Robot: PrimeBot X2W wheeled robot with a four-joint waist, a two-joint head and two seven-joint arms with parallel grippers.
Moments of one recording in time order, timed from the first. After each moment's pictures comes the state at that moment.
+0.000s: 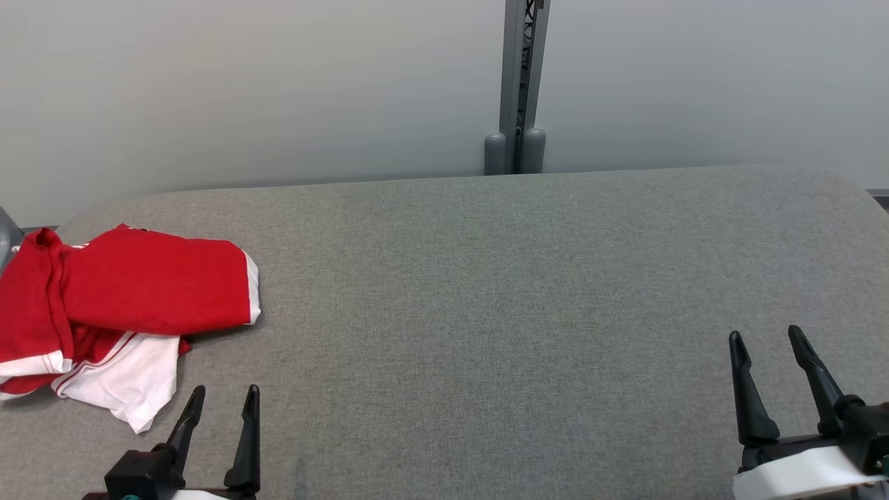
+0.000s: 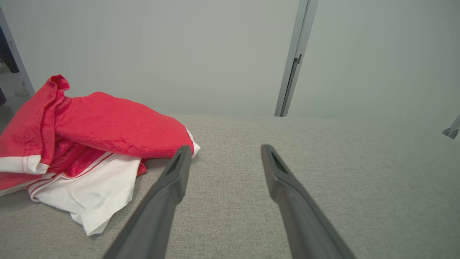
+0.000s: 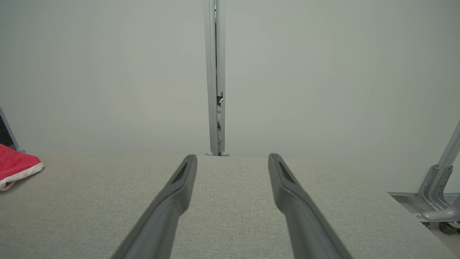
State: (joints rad) left arm 0.08 0.08 0.02 0.23 -0.21 -0.12 -0.23; right arm 0.03 -0.10 -0.03 0.09 0.12 0.13 -0.23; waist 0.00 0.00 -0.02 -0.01
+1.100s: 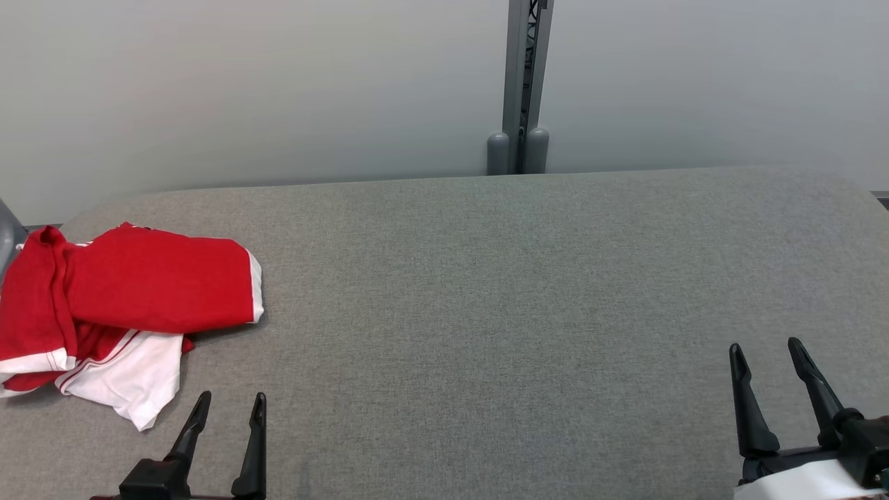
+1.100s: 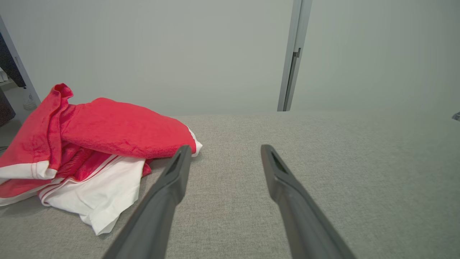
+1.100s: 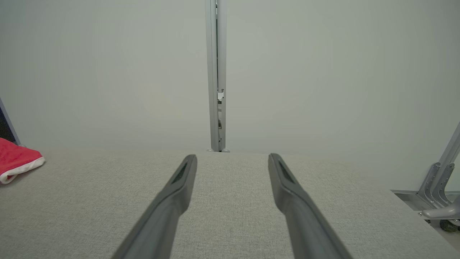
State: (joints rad) left arm 0.09 0.06 0.03 0.23 -0.10 -0.13 -0.26; right arm 0.05 -0.07 -0.06 0.11 0.09 0.13 -0.26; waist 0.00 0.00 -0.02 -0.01
